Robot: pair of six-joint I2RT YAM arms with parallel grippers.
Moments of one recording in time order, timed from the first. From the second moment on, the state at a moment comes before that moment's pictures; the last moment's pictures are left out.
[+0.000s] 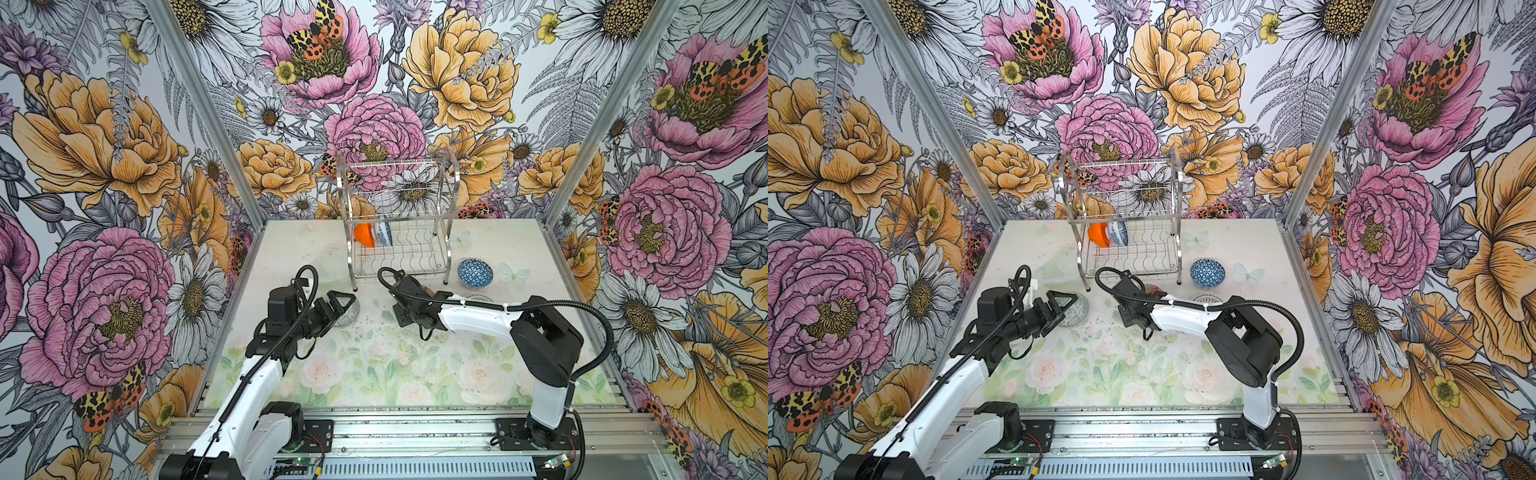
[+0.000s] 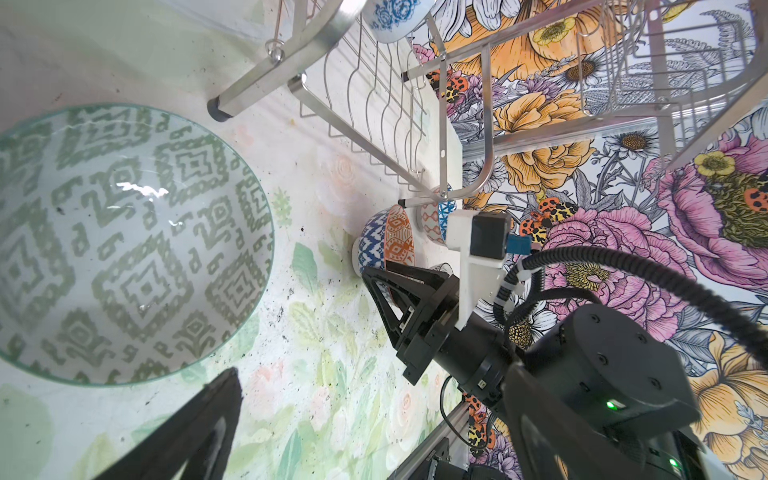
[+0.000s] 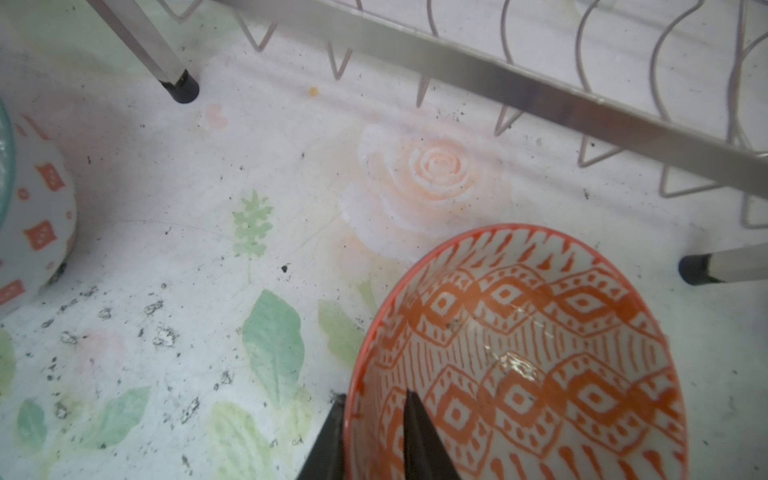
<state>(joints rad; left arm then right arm) -0.08 0.89 0.51 -0.19 0.62 -0.87 0.86 1.88 1.22 -0.35 0.27 0.36</state>
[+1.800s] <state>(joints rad) -0.14 0.85 0.51 -0.20 0.56 -0.86 0.83 1.85 1.31 -0.38 0.07 0.41</state>
